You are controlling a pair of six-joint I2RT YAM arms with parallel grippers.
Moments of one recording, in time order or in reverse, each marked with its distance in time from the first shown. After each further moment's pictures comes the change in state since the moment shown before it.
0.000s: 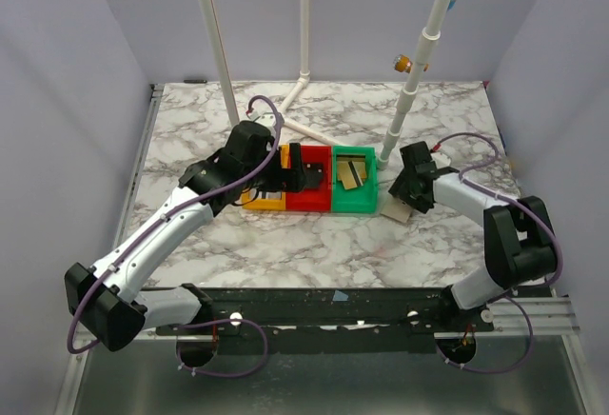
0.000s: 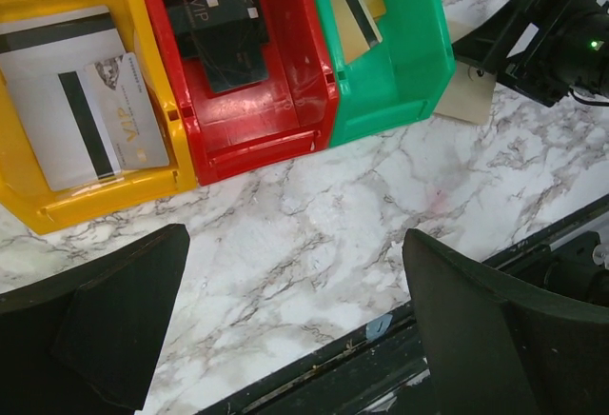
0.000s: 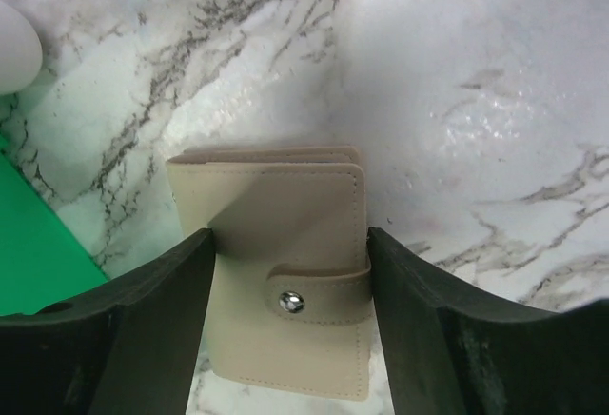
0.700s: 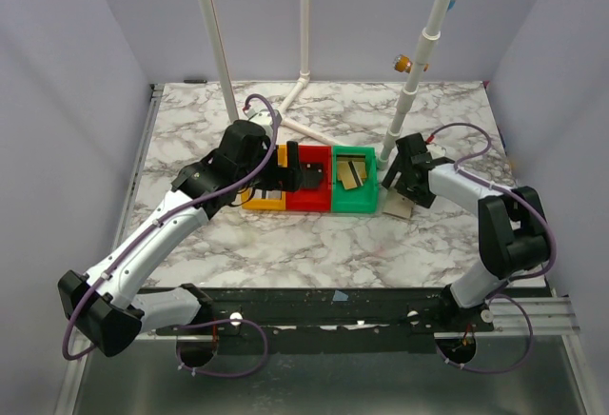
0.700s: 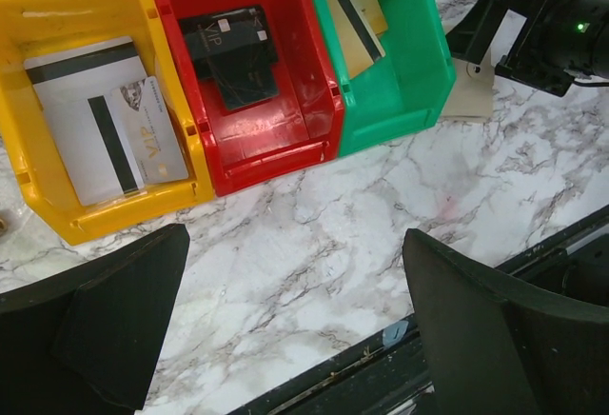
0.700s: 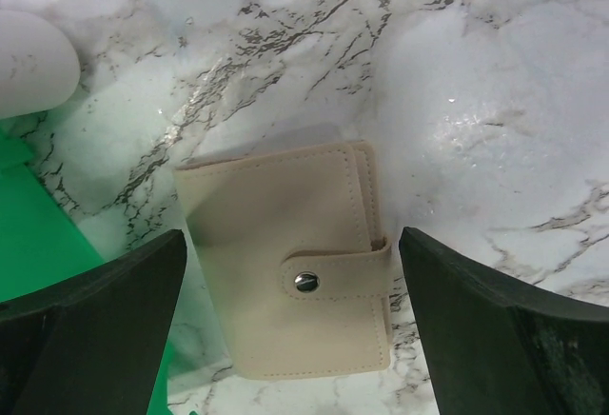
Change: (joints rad) left arm 0.000 -0.035 0.007 -0.002 -0.030 0.055; right arm 0.002 0.050 0.084 -0.046 -0.003 -0.047
